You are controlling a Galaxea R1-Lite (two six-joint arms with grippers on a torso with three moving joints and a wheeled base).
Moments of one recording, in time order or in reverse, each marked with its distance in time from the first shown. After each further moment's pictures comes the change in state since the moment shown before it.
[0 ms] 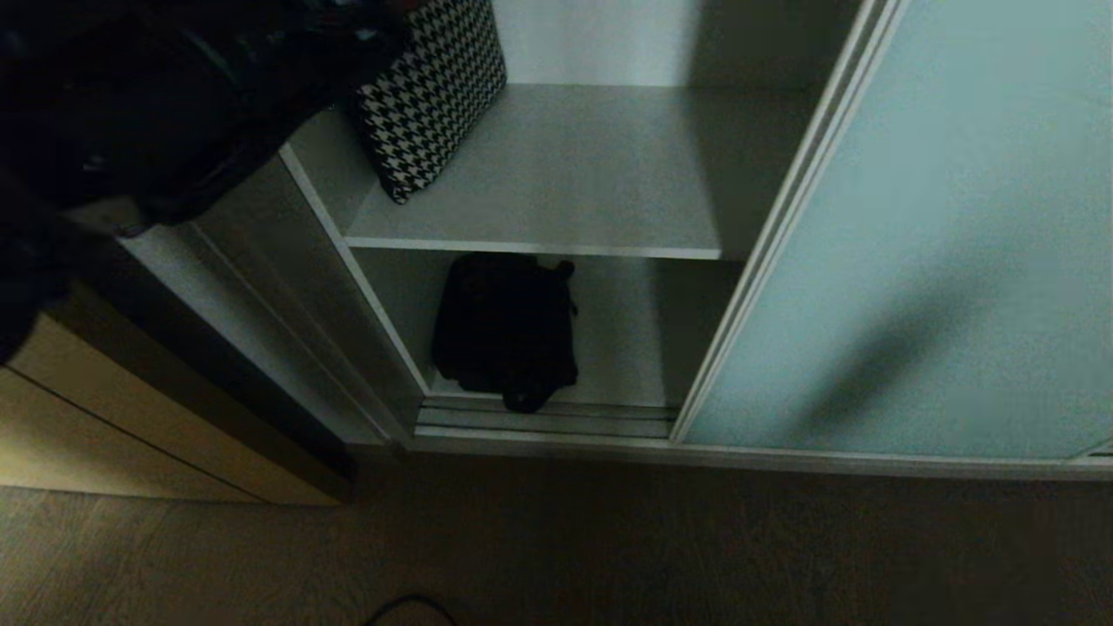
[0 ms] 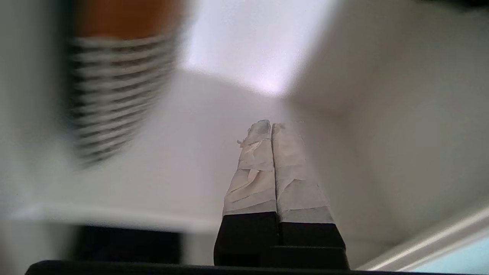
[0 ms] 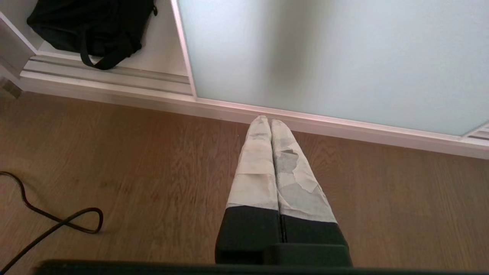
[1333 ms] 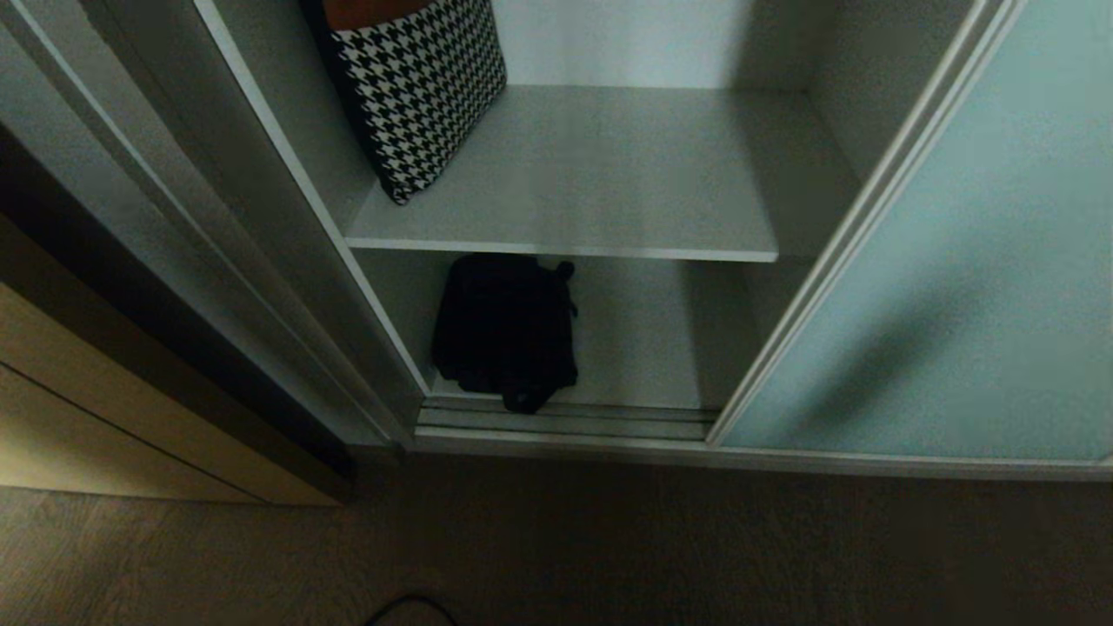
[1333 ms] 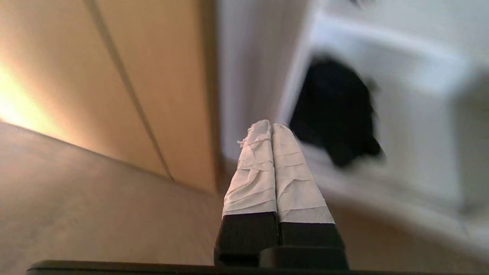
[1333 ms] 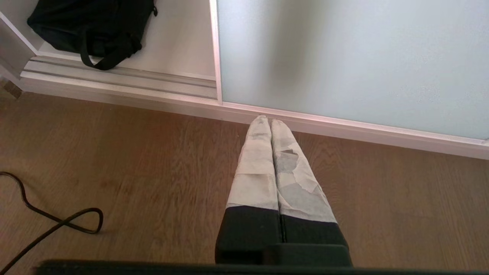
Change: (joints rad) left arm 0.503 -1.047 1.106 0.260 -0.028 0.047; right arm 0.000 0.000 0.000 0.000 0.000 0.000
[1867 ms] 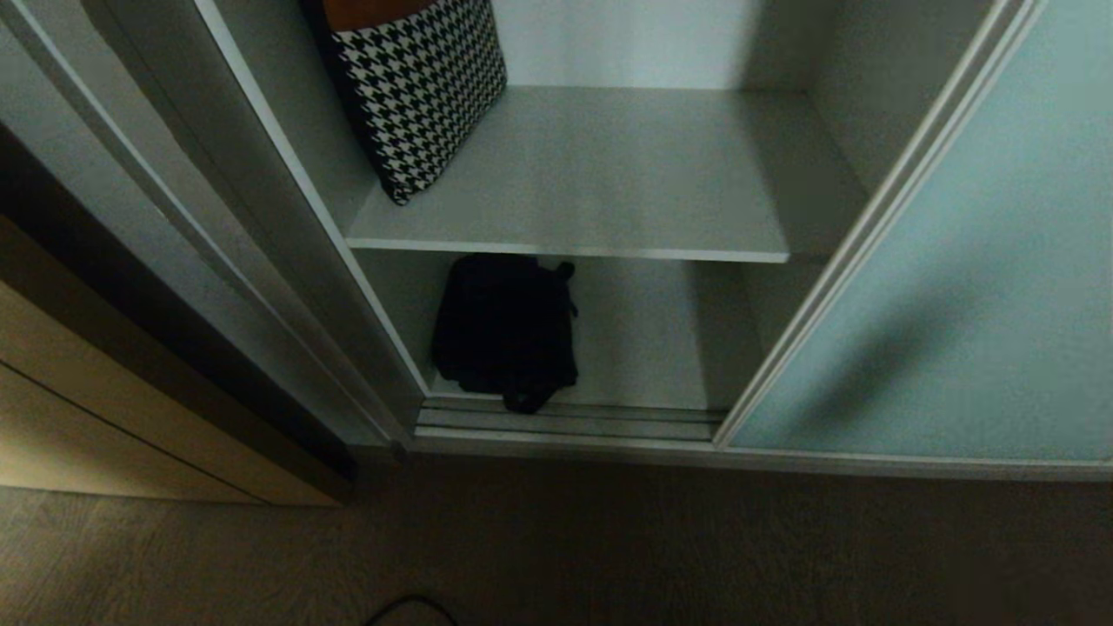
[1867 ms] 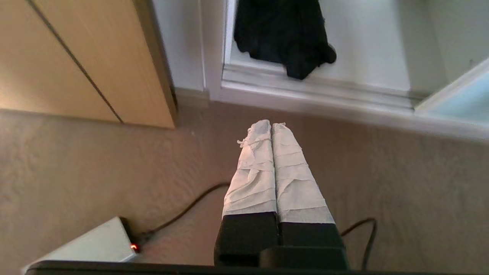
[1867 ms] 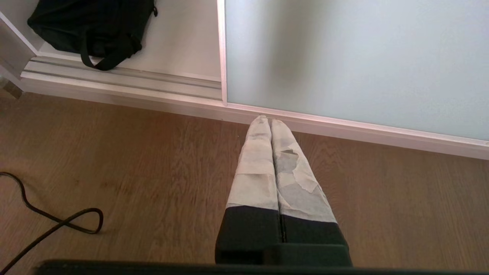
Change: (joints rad) left arm 0.030 -0.407 0.125 0.430 -0.305 0.022; right arm 0.000 0.000 0.000 0.000 0.000 0.000
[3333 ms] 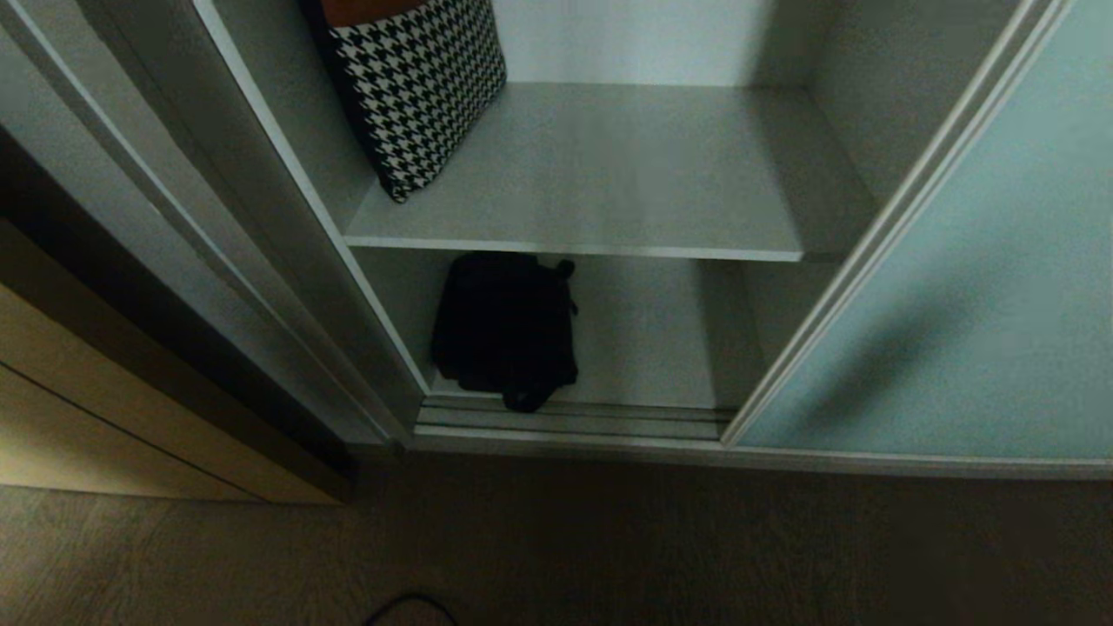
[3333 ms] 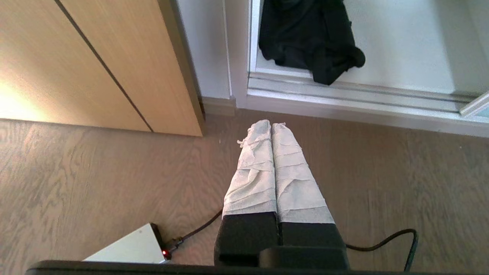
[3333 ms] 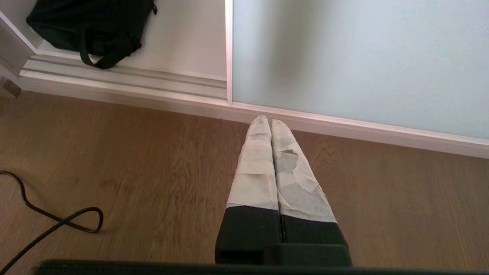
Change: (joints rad) left arm 0.002 -0.047 0.046 -0.015 0.064 0.087; right arm 0.000 0.000 0.000 0.000 0.000 0.000
